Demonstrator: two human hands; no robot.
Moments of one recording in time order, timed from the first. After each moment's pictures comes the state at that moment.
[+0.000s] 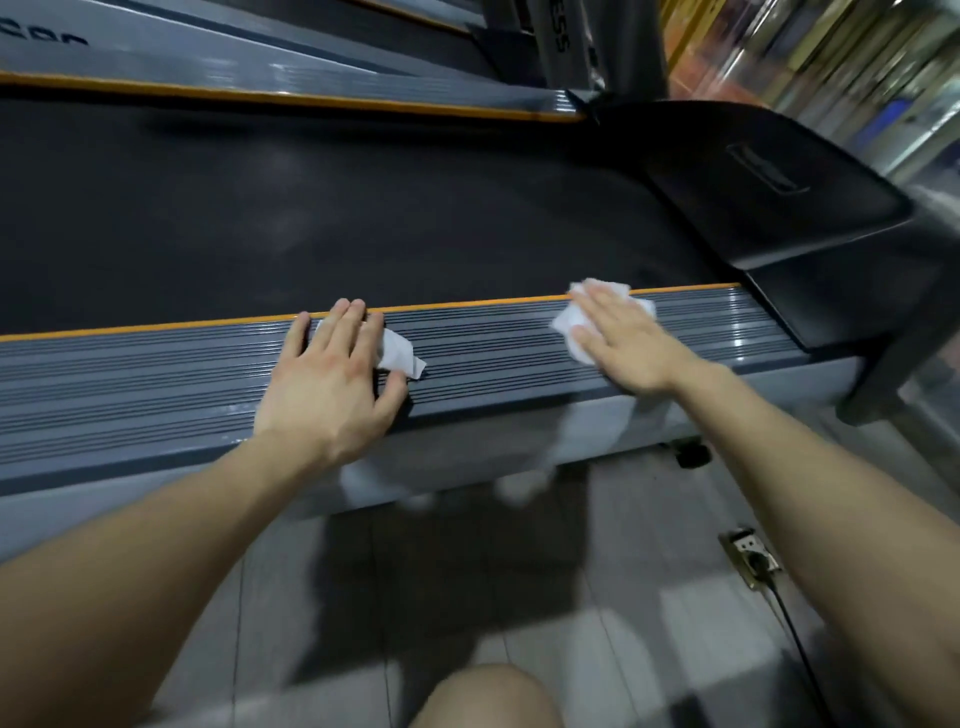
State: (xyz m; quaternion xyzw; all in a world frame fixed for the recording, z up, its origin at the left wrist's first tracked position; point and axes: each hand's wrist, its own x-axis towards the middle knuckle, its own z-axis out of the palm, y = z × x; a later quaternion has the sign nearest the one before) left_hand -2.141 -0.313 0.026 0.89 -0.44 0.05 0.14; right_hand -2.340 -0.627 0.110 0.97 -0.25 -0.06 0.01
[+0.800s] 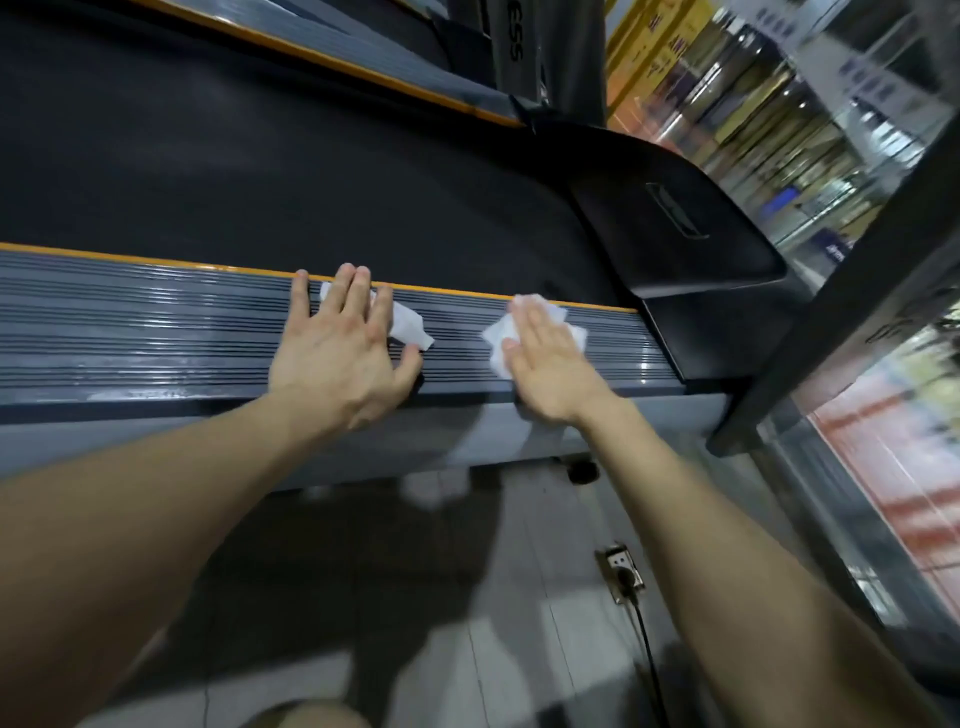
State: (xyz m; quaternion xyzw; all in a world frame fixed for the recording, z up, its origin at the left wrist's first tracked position) left_hand -2.218 -0.436 0.048 0.89 -0.43 0.03 0.15; right_hand -2.370 -0.641 0.111 0.96 -0.28 -0.08 0.03
